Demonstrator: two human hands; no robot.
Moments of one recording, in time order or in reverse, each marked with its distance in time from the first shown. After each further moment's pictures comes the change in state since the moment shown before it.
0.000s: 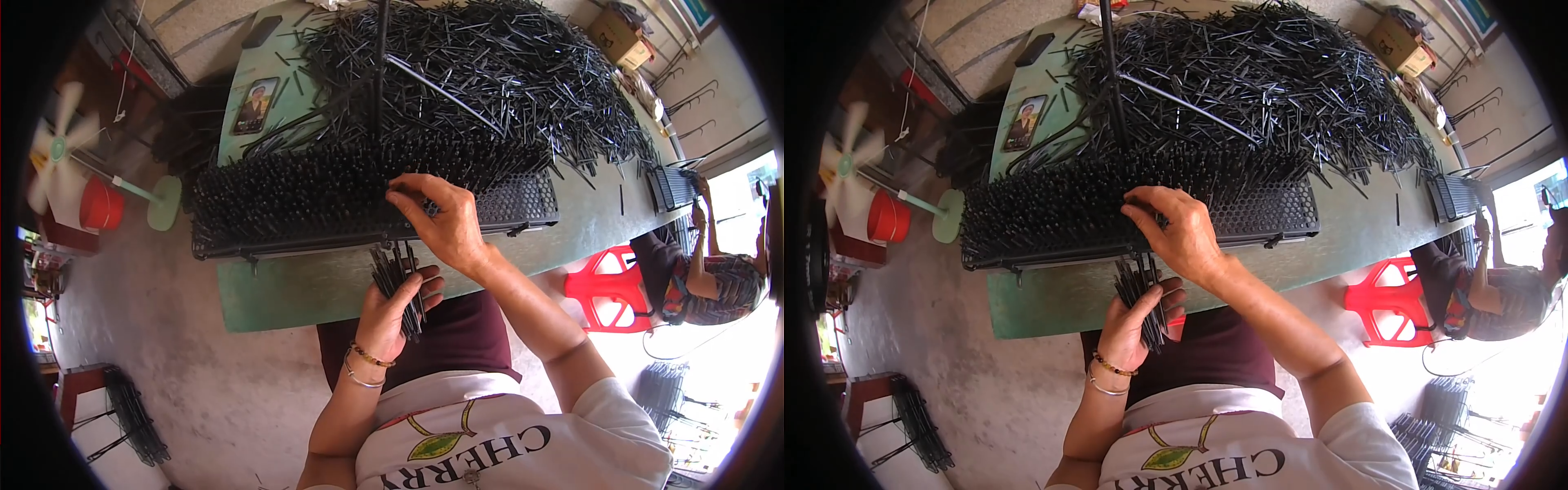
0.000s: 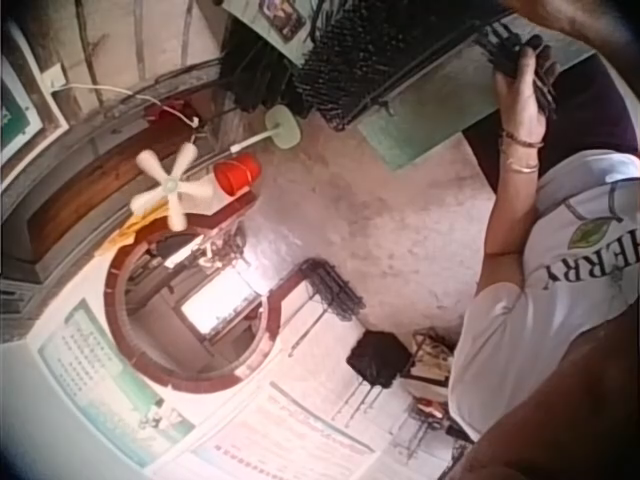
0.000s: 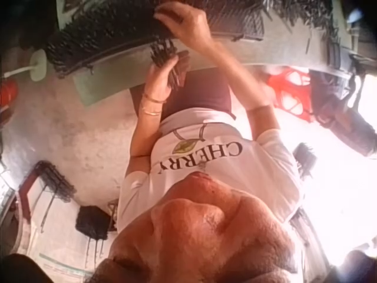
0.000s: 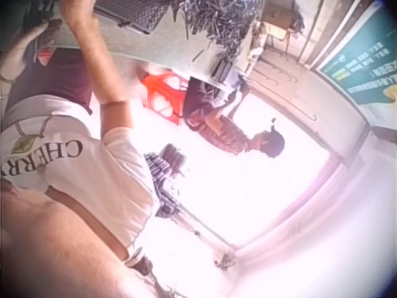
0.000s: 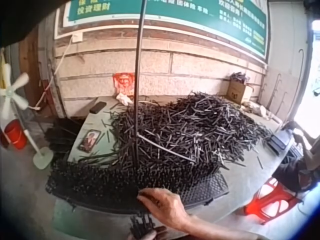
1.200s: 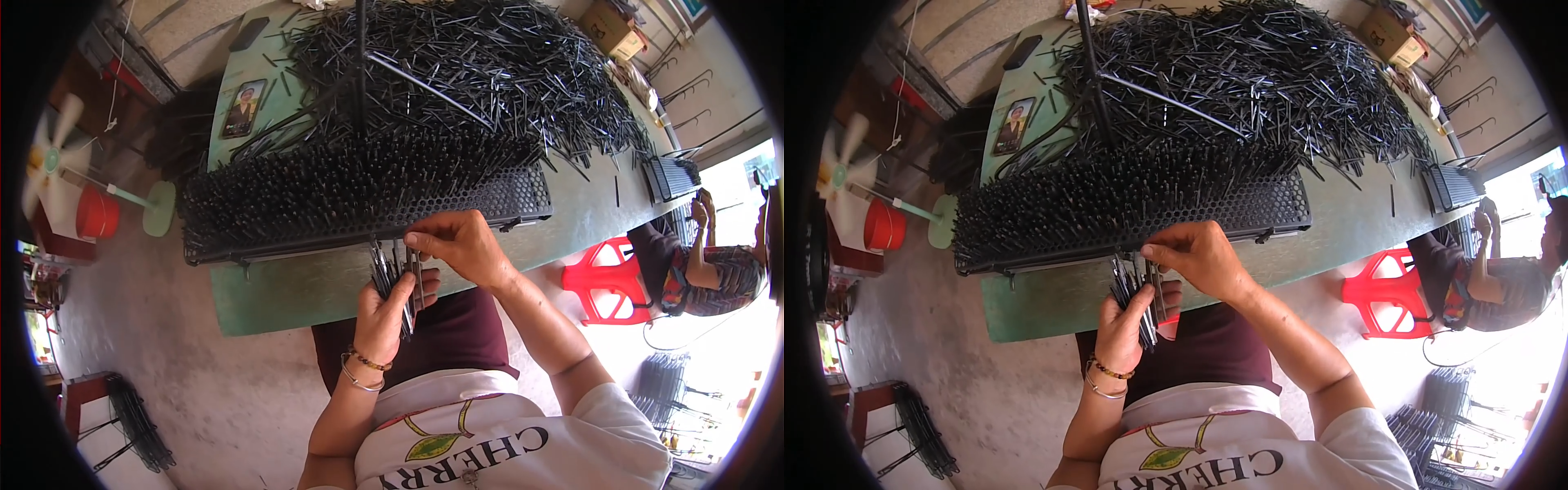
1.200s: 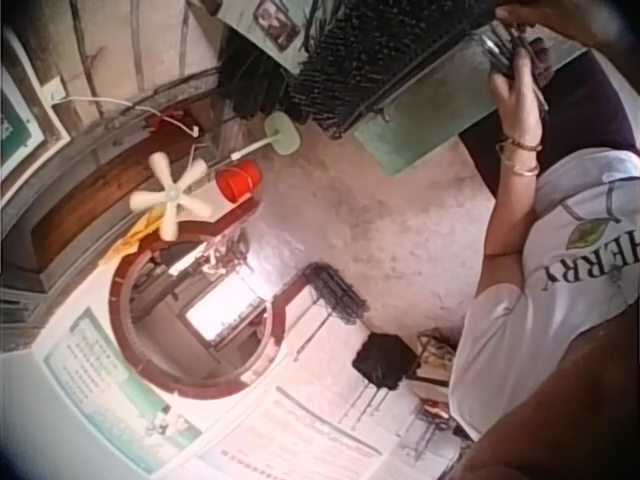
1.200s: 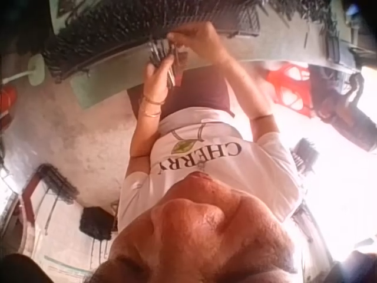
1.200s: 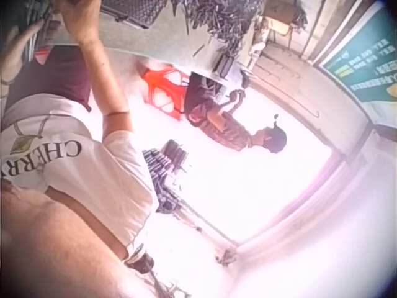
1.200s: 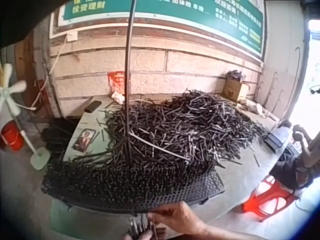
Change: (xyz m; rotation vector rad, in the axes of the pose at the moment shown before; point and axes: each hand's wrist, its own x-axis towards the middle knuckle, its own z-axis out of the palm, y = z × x) left_hand 0.000 -0.006 0.006 0.209 -0.044 0.128; right_hand -0.032 -0.003 -0.042 0.329 -0.330 0.626
